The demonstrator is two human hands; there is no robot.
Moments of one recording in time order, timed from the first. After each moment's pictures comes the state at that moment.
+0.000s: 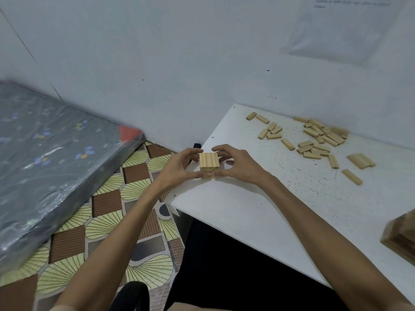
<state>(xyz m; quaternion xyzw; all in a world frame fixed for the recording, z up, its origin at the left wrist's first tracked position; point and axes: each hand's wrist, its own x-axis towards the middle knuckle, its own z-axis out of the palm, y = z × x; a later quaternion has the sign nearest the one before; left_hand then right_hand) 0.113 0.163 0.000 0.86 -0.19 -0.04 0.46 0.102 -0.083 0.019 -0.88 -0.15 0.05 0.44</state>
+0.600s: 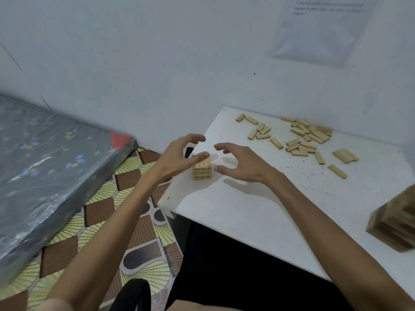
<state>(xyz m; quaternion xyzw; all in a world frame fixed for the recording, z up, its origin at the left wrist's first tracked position) 0.119 0.141 0.052 0.88 -0.25 0.01 0.40 0.077 -0.108 0.048 -0.94 -0.15 0.01 0.32</state>
